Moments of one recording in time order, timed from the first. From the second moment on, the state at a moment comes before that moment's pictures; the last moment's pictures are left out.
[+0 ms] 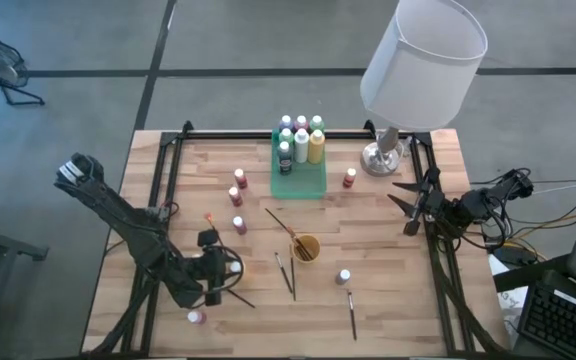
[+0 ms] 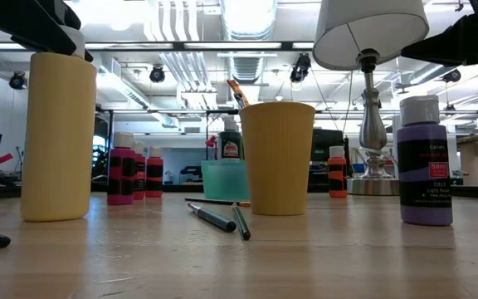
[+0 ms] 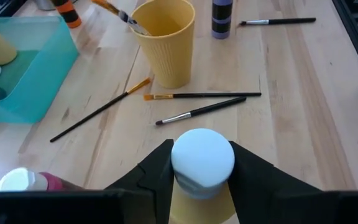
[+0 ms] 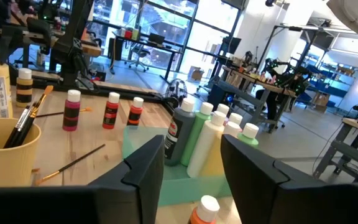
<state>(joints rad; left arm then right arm) -0.76 1.24 0.80 -0.42 -0.70 -0.61 0.50 0.03 0.22 -0.19 0.92 -0.26</state>
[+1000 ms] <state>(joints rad) -0.50 1.23 1.21 -0.36 -0.86 0.14 0.50 0.03 0.22 -0.19 0.92 -0.26</state>
